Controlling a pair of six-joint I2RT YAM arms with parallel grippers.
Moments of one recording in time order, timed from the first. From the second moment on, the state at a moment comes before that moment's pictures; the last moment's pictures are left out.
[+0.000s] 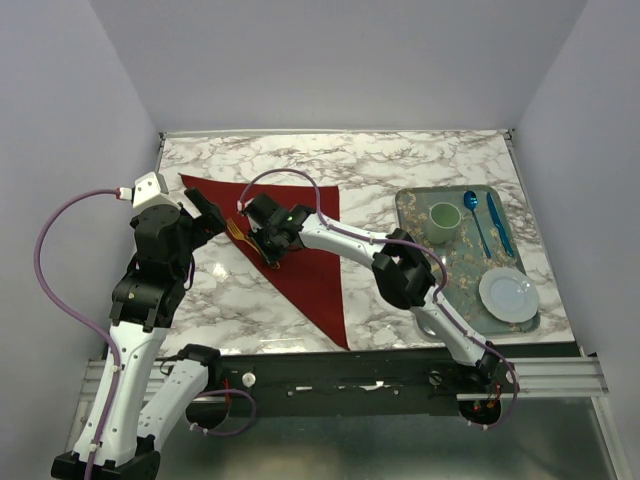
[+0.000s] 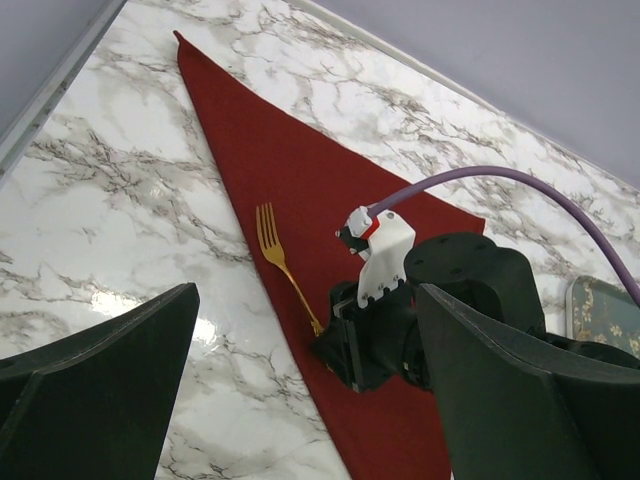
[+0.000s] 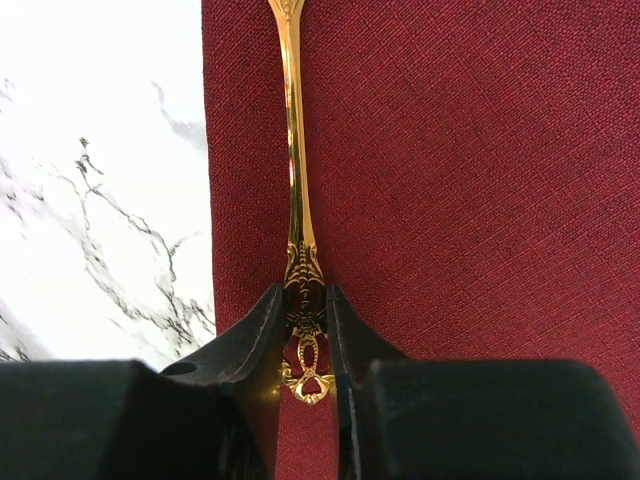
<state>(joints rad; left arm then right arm) -0.20 0.71 1.01 -0.63 -0.32 -0.52 1.00 2.48 2.17 -0.68 -0.05 0.21</state>
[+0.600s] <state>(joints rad) -0.20 0.71 1.01 -0.63 -0.32 -0.52 1.00 2.48 2.17 -0.68 -0.07 0.25</state>
